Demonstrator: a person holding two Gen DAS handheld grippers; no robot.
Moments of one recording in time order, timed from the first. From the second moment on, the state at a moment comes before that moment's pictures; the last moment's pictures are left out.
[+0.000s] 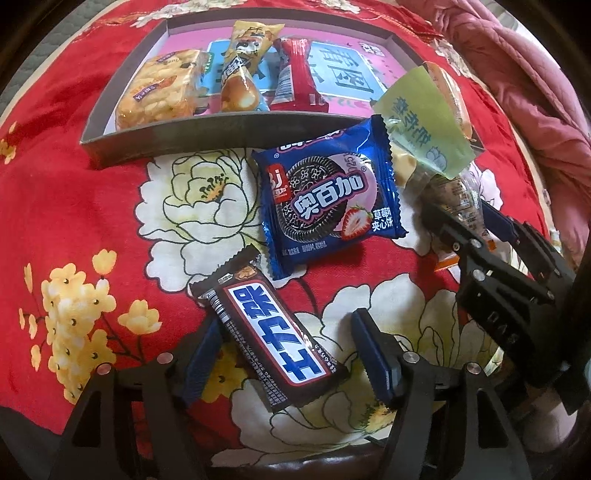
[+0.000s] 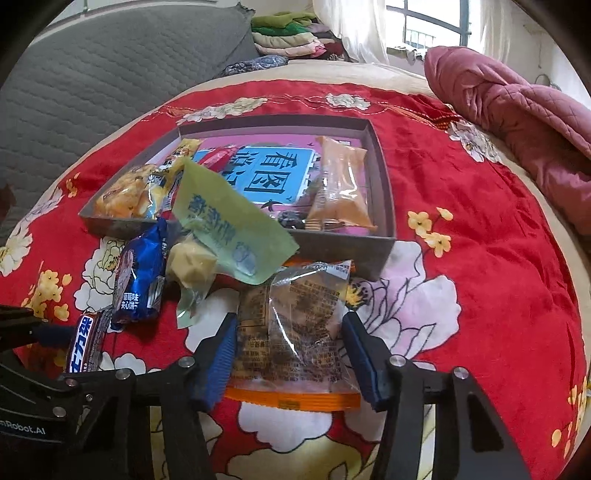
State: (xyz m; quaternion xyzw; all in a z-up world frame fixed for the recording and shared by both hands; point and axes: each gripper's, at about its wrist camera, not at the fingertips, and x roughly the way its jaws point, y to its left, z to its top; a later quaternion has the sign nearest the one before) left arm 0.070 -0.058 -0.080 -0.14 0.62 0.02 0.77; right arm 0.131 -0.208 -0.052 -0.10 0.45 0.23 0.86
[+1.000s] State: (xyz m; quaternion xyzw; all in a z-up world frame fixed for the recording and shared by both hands) left arm 0.048 -0.023 -0.050 -0.18 0.60 0.01 0.78; right arm 0.151 -0.253 -0.043 0.00 0.47 0.19 0.86
